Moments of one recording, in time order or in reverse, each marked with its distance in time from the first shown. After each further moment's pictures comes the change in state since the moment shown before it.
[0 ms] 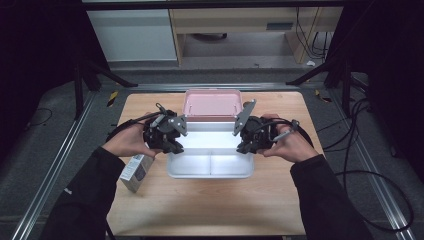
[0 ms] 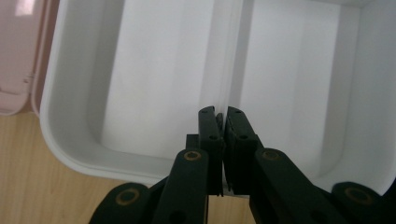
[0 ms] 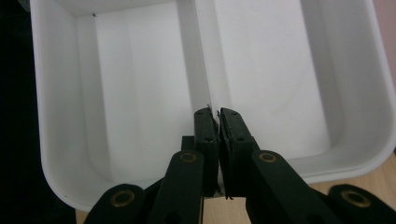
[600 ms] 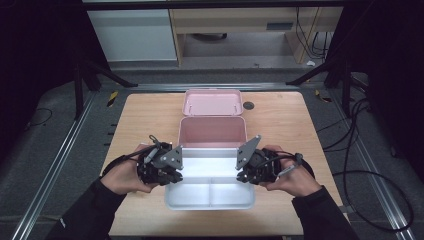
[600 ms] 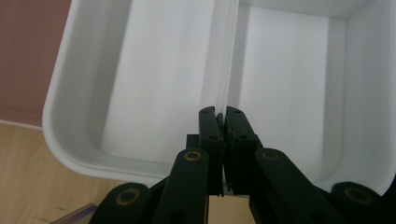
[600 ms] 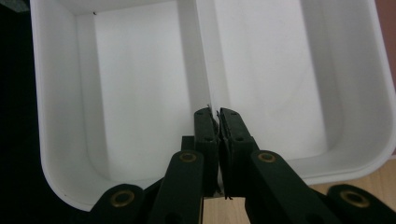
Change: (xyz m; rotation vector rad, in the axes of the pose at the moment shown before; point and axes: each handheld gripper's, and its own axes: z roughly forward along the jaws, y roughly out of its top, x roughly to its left) left arm -0.068 -0.024 0.023 -0.067 -0.002 -0.019; right arm 0.061 -0.026 0.025 -0.042 0.025 -0.035
